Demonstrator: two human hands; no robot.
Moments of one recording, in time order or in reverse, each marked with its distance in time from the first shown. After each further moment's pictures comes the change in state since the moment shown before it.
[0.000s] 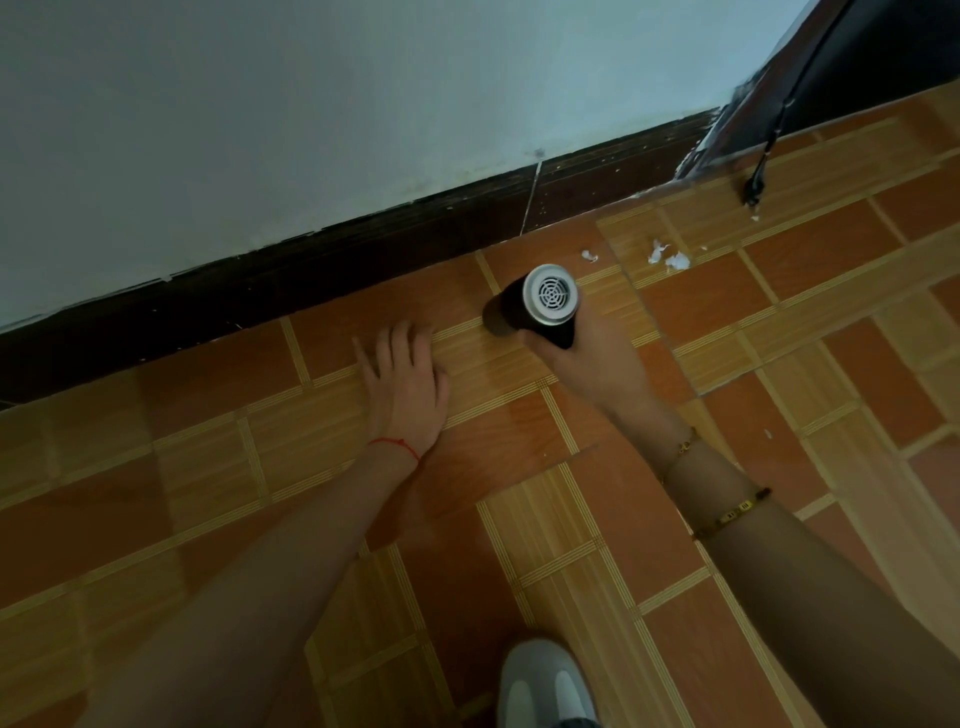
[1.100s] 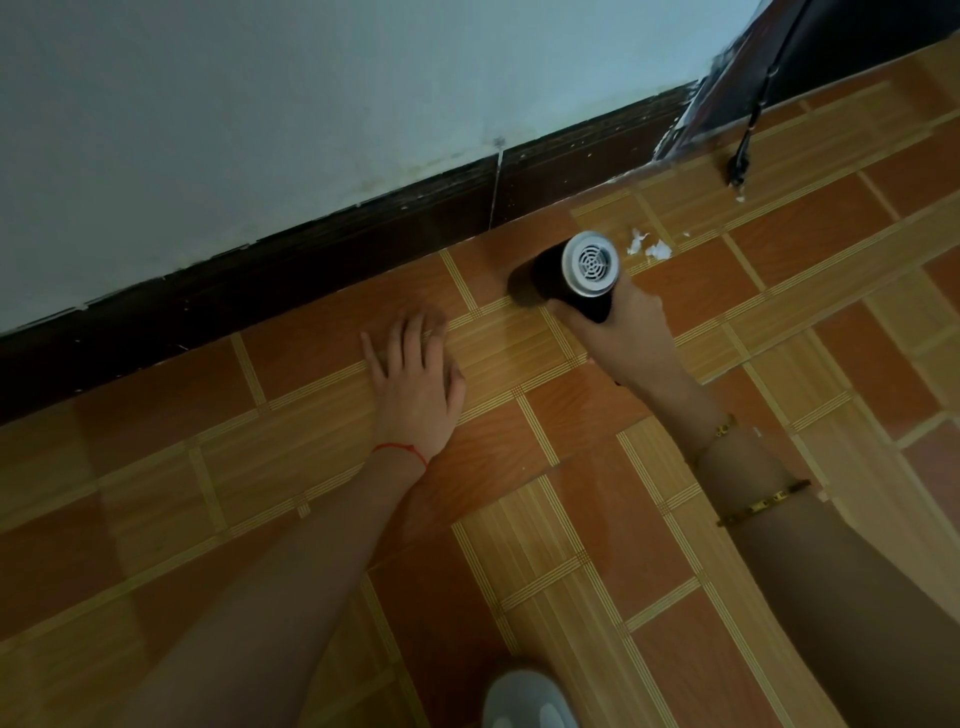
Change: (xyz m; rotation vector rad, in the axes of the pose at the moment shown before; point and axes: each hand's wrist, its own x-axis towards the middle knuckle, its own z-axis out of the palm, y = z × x) left_hand 0.020 0.033 0.023 0.051 -0.045 0.086; right_hand 0.028 0.043 -0.035 0.002 0.099 0.105
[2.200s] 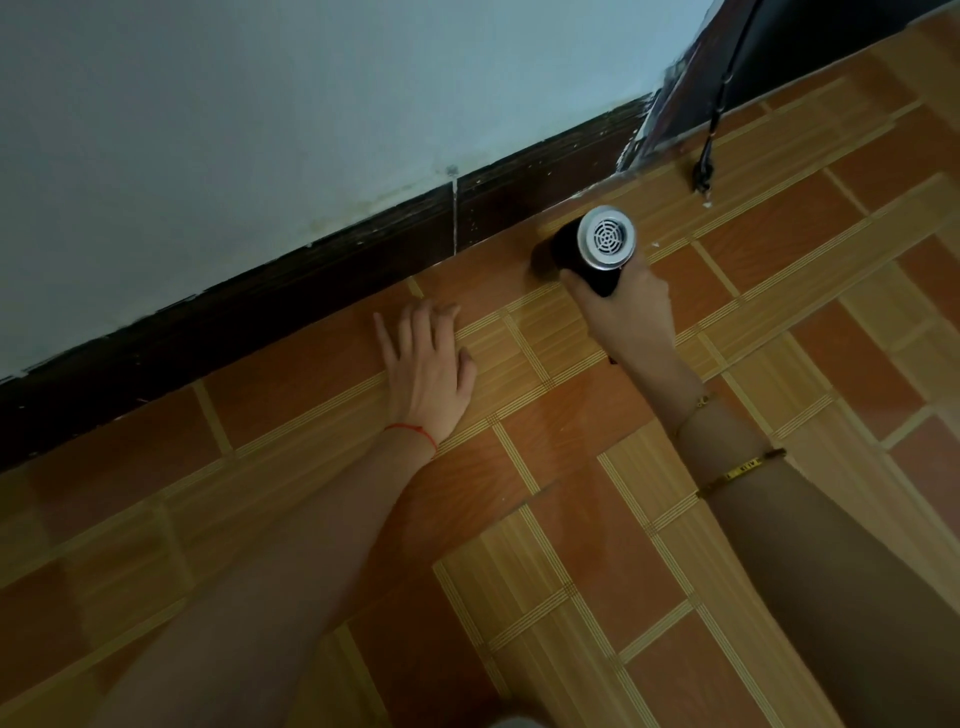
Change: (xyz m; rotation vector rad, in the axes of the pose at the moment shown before) left_hand 0.056 0.037 0.000 -0.034 0.063 0.108; right_hand 0.034 0.008 -0.021 0.004 0.191 0.190
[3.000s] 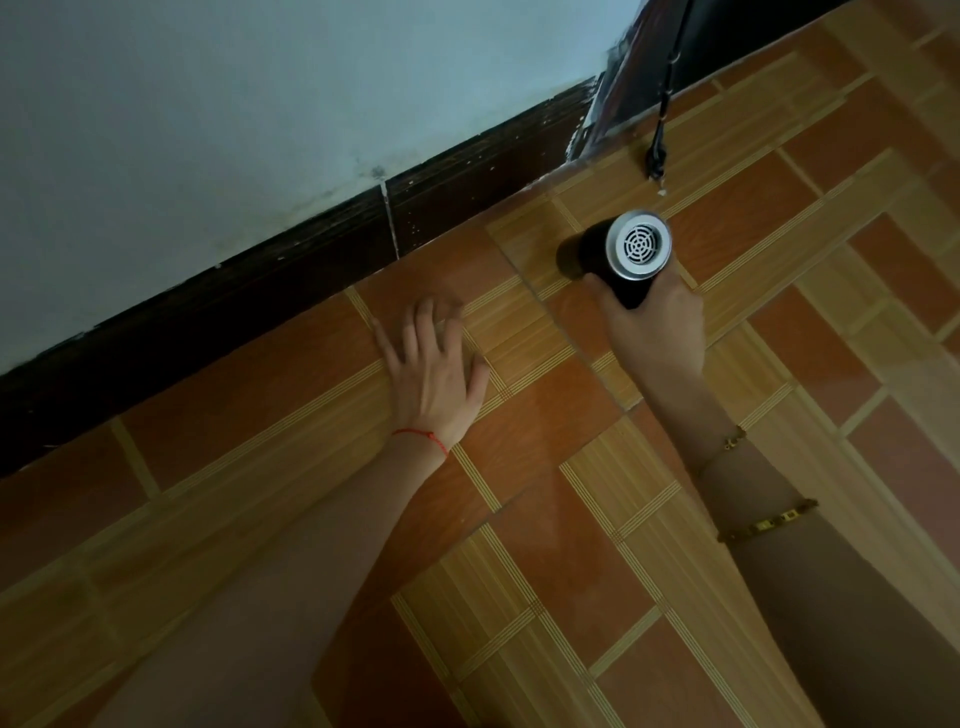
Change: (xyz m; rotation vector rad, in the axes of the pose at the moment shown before) left_hand 0.019 0.050 0.025 0.023 -0.080 0.029; right_hand -0.001 0.041 -0.035 -0.006 0.162 0.070
